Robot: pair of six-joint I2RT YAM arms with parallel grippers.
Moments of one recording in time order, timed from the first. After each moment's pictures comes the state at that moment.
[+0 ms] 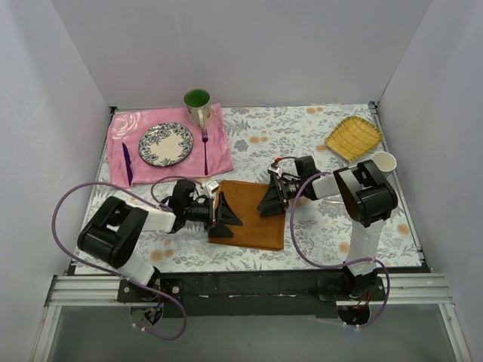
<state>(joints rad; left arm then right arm) -0.44 1.60 0.42 0.50 0.99 -0.97 0.37 1.95 0.80 0.36 -1.34 0.61</state>
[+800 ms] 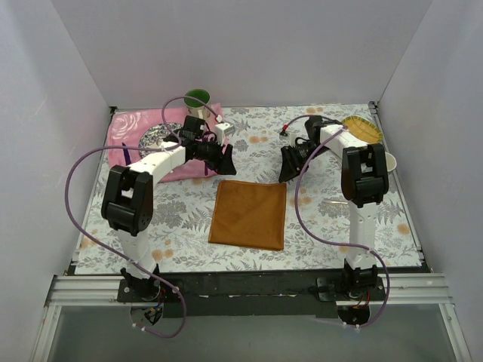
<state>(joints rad) -0.34 1.83 1.35 -0.36 0.73 0.16 0.21 2.20 1.70 -0.98 -0.87 -0.36</state>
